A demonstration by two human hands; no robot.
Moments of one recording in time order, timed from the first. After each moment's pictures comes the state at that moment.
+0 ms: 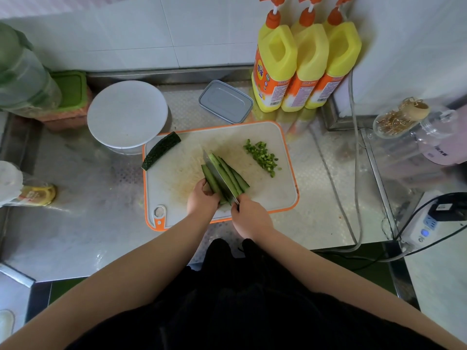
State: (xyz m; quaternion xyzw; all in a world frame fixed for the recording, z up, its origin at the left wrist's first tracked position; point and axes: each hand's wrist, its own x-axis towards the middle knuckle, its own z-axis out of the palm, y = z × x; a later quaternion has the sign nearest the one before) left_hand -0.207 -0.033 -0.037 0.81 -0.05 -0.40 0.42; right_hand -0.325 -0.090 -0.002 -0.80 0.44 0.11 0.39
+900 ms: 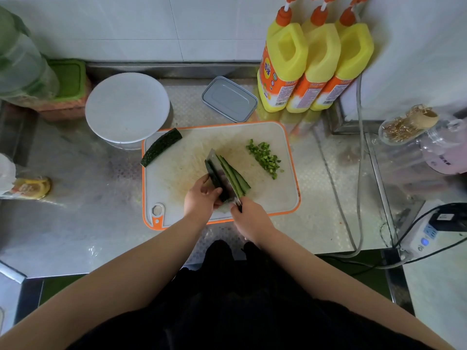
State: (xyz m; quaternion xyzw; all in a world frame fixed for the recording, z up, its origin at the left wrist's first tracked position) left_hand -0.201 -0.029 -0.045 0.79 -0.05 -0.40 0.47; right_hand -0.322 -0.096 -0.004 -0.76 0.45 0.13 0.45
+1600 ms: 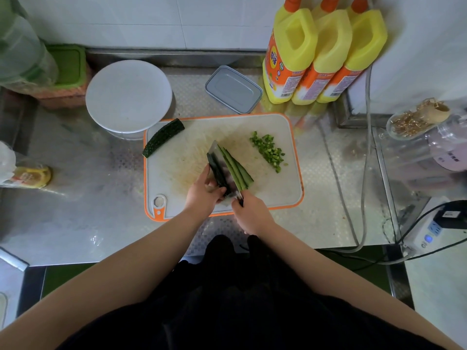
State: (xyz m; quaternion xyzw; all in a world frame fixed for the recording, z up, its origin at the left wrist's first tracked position) left_hand -0.202 -0.024 -0.034 0.76 -0.09 -0.44 0.47; right_hand -0.320 -0.093 -0.007 -0.75 0.45 0.12 0.47
